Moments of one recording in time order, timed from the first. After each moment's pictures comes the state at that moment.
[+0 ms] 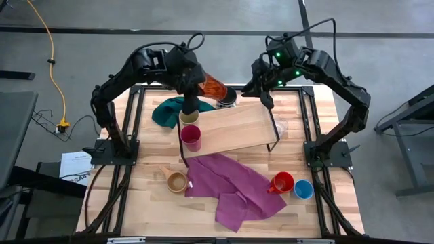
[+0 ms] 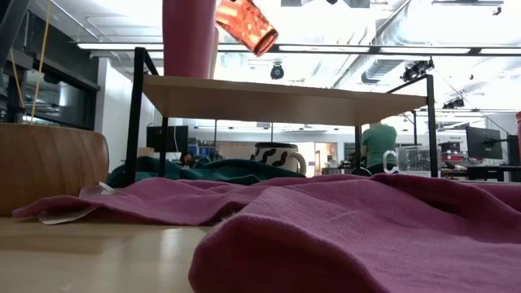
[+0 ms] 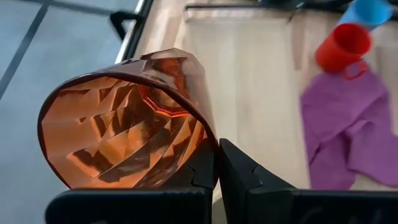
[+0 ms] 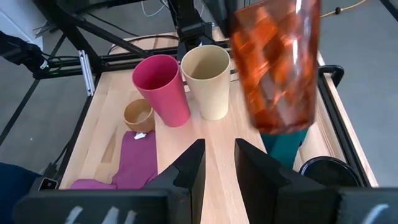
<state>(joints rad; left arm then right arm) 0.41 1.77 2.33 -1.45 0.03 0.10 -0.44 1.56 2.01 -1.13 -0.47 -0.18</state>
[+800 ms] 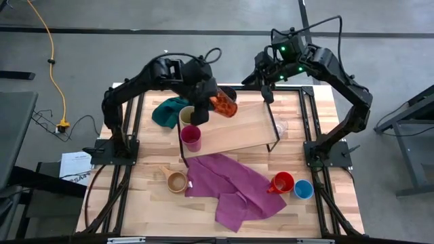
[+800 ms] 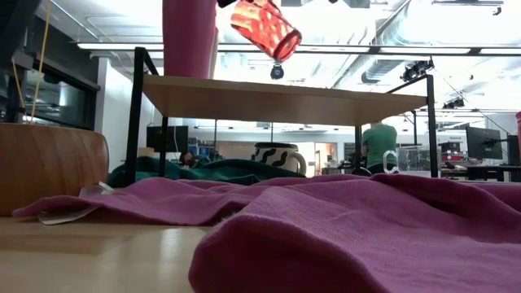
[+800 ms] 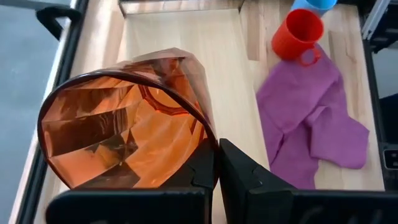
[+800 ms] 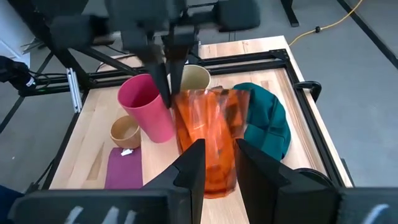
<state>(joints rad) 0.34 1.86 2.33 -1.44 0.14 0.10 -0.48 1.55 2.01 -1.07 -0.47 -0.18</state>
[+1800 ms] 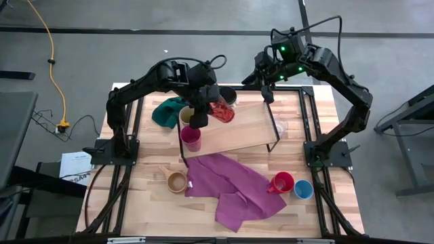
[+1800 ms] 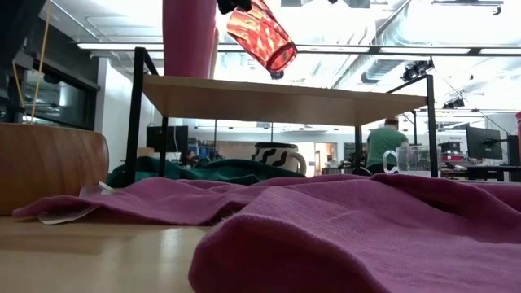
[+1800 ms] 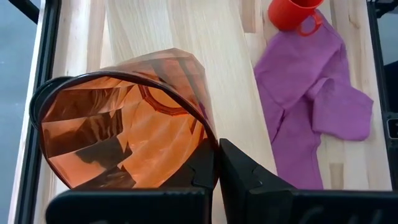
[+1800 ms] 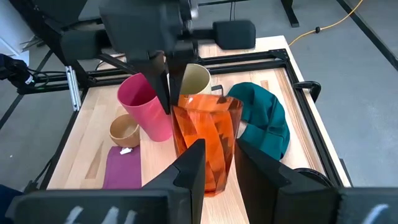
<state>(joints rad) 0.33 1.90 2.33 -1.49 0.15 0.17 -0.49 1.55 2.01 -1.07 -0.47 -0.19</state>
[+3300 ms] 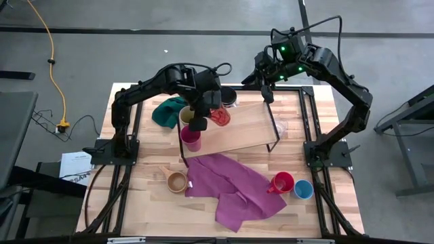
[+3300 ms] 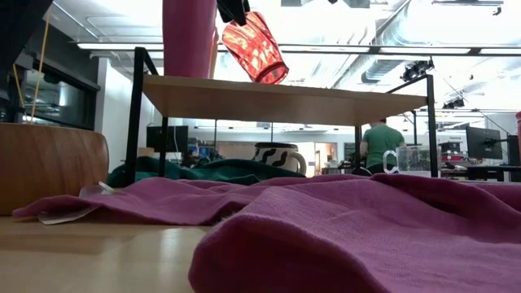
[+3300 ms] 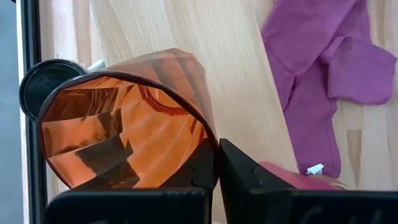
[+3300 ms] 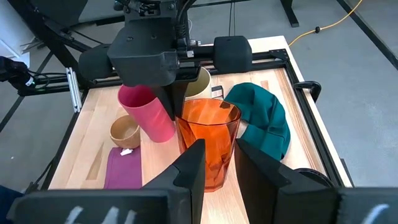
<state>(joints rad) 0.32 1.94 2.33 -1.57 0.12 0.26 -0.49 1.55 2.01 -1.07 -0.47 -0.18</state>
